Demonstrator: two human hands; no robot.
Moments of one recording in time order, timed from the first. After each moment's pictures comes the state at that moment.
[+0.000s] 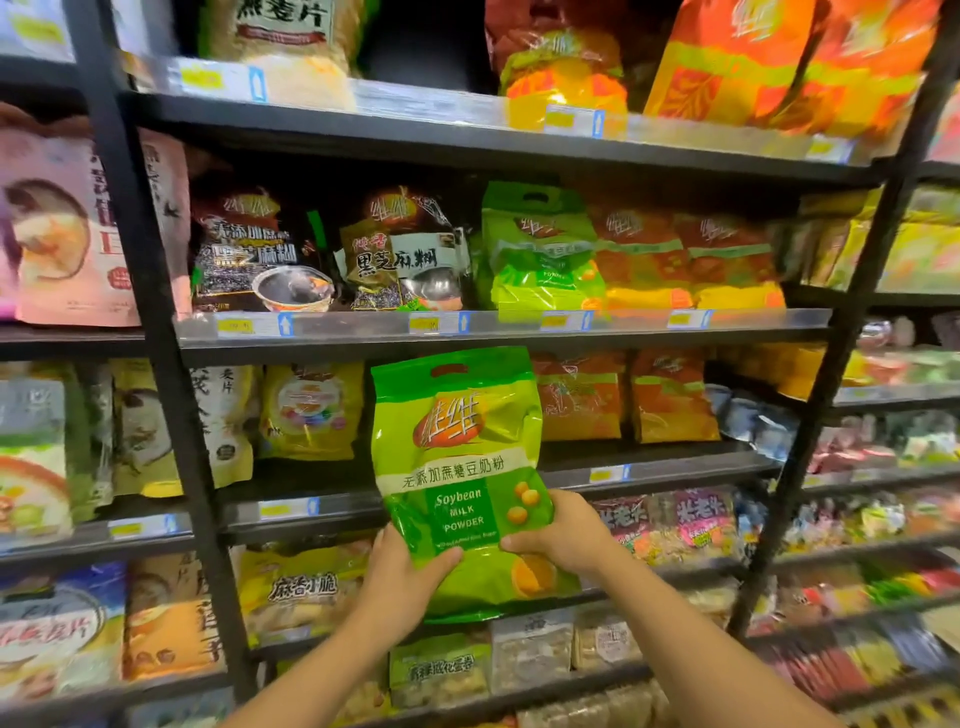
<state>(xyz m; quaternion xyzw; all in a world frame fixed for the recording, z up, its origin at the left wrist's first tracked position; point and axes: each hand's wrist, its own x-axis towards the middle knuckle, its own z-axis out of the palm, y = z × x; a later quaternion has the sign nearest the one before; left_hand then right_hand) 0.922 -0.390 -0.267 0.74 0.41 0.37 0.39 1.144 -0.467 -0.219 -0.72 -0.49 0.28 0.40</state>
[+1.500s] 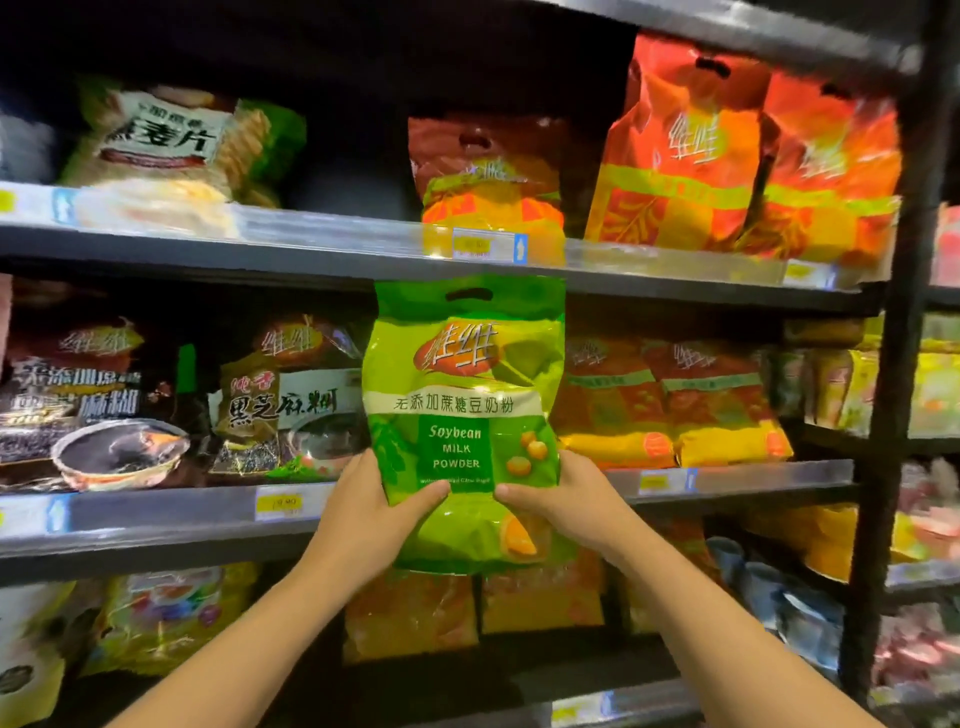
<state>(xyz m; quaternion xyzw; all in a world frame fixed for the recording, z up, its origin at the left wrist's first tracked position) 1.116 -0.246 -0.048 0.77 0.32 0.49 0.23 1.346 -0.335 -0.029 -0.59 -0.59 0.17 0.52</state>
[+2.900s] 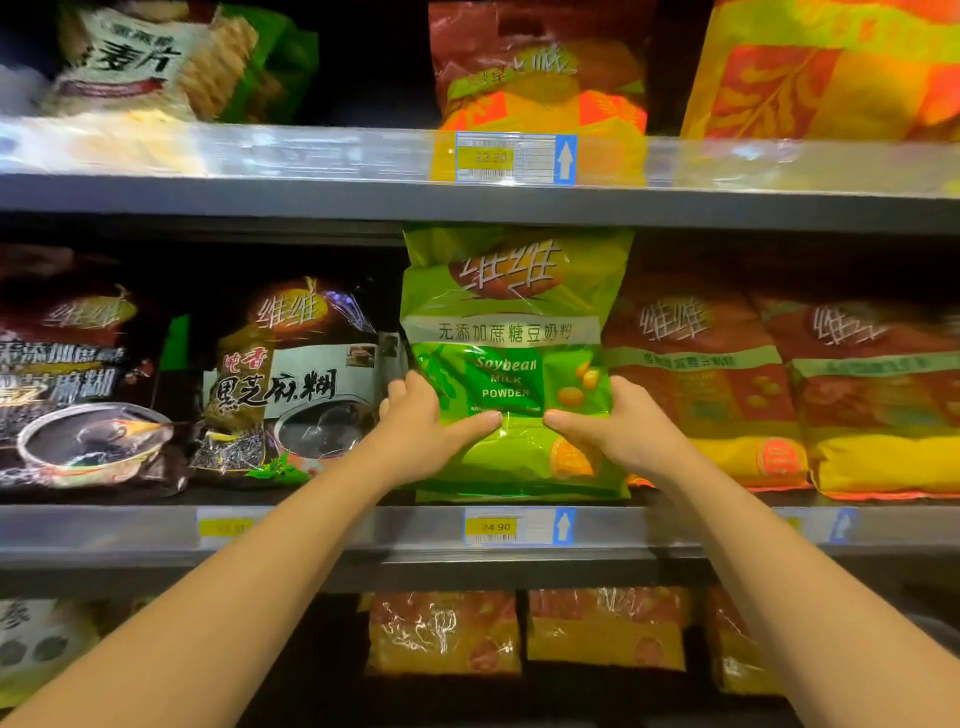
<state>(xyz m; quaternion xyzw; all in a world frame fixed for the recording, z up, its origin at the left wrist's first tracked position) 1.206 -0.137 0.009 0.78 0.50 0.34 0.16 1.454 -0.179 0.000 -0.58 -0.60 0.15 0.53</state>
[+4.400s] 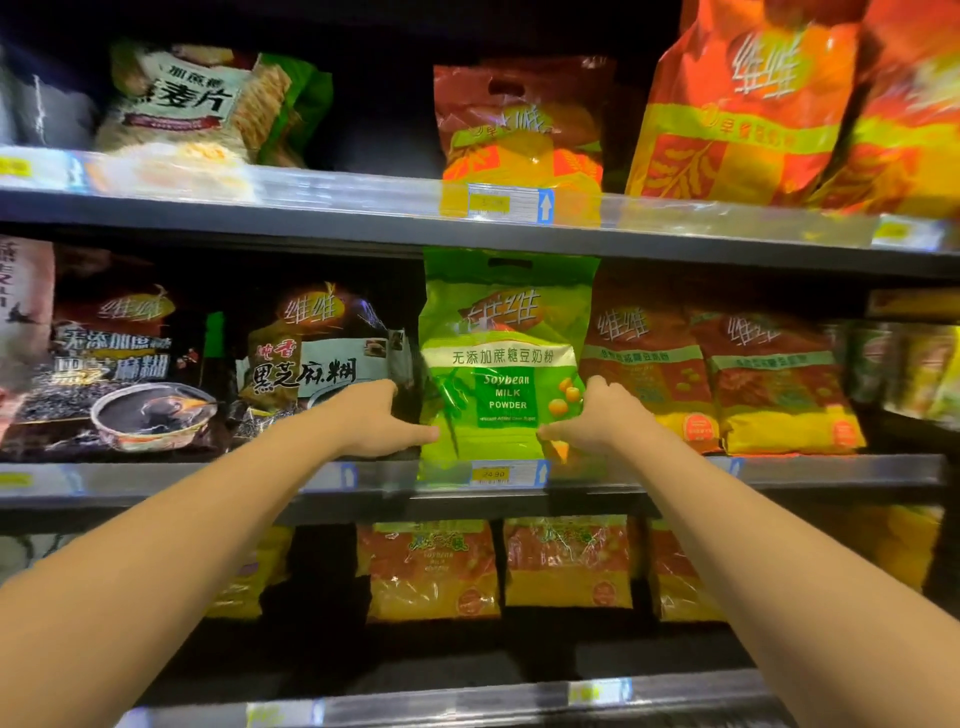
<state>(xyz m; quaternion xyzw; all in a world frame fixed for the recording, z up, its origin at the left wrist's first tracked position) 1.122 -0.181 0.026 0.84 0.50 0.18 0.08 1.396 -0.275 0.028 -0.81 -0.53 0.00 0.24</state>
